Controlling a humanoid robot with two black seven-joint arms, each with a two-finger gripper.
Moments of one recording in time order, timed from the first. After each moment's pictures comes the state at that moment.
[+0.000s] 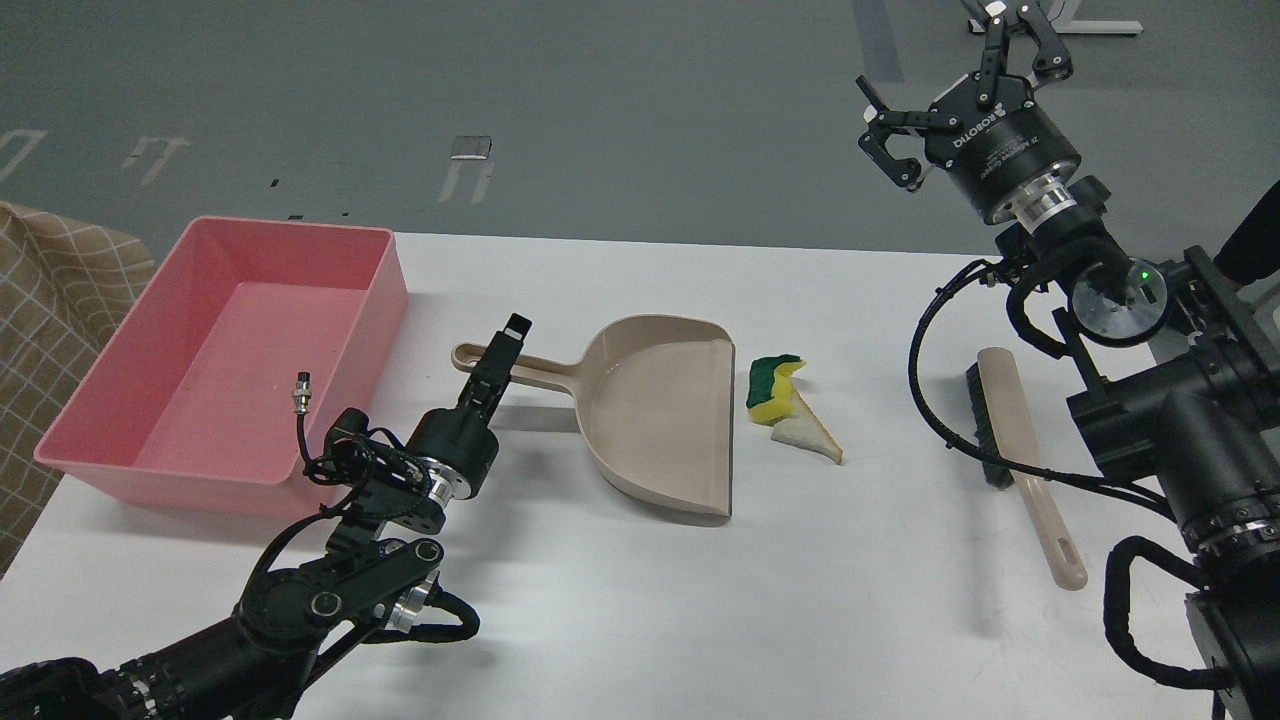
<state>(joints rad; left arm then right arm) -0.38 0.21 -0.56 -1.00 0.93 0.49 -0.46 0.81 -0.09 1.32 0.73 -0.21 0.49 -0.13</state>
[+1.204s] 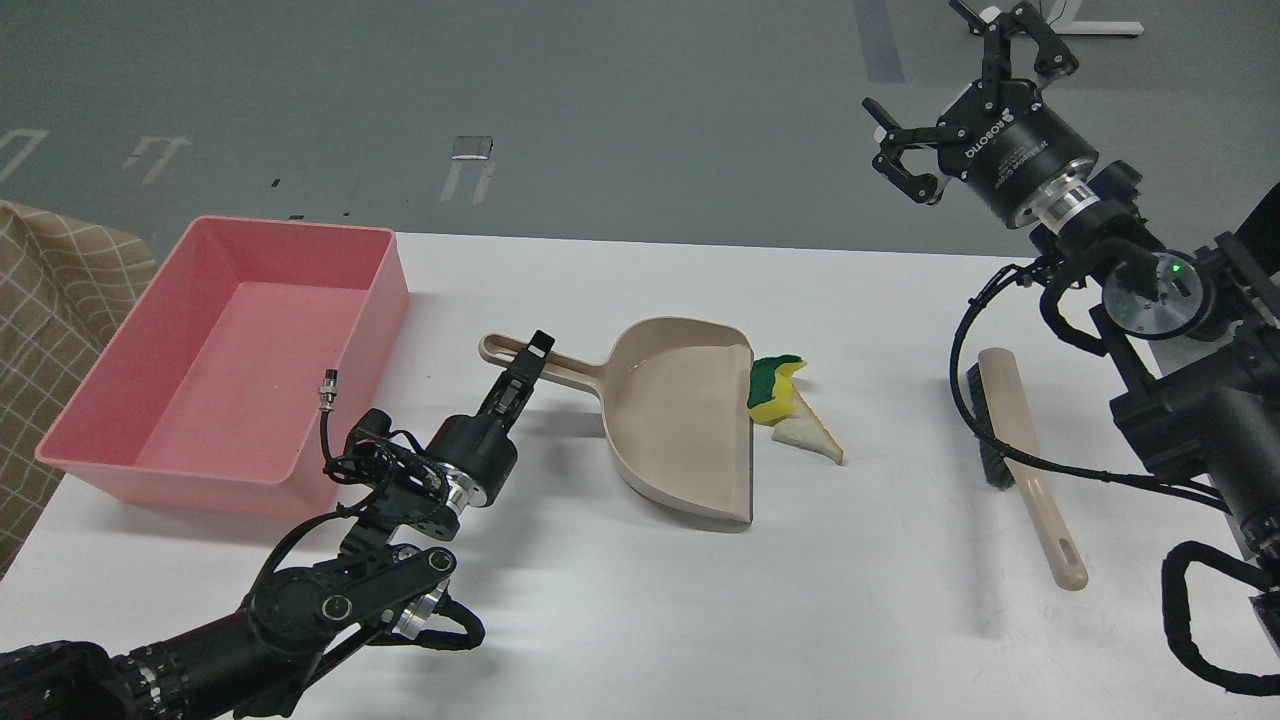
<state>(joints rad) -0.43 0.22 -0.43 -1.00 0.92 0.49 -0.47 0.84 -0.26 1.09 0.78 -0.22 0.49 -0.14</state>
